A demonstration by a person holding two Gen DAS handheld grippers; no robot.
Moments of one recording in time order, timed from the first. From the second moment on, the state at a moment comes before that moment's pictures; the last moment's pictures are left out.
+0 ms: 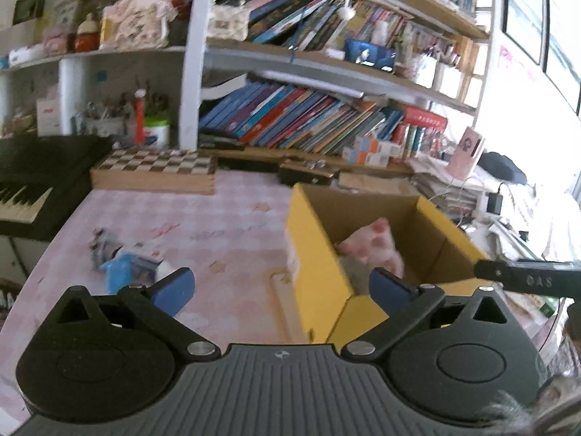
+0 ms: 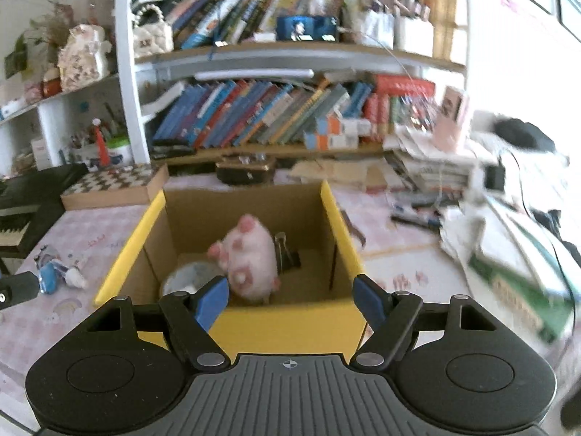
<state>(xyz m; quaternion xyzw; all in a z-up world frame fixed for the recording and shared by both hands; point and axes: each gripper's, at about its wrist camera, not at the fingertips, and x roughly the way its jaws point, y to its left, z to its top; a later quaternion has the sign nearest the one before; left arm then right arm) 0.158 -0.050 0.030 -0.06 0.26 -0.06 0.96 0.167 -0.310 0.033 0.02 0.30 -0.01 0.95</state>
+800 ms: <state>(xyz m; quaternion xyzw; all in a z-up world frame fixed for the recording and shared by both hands) 0.101 0.040 -0.008 -0.04 0.34 -0.07 0.94 0.068 -0.183 -0.015 0.06 0.38 -0.02 0.92</state>
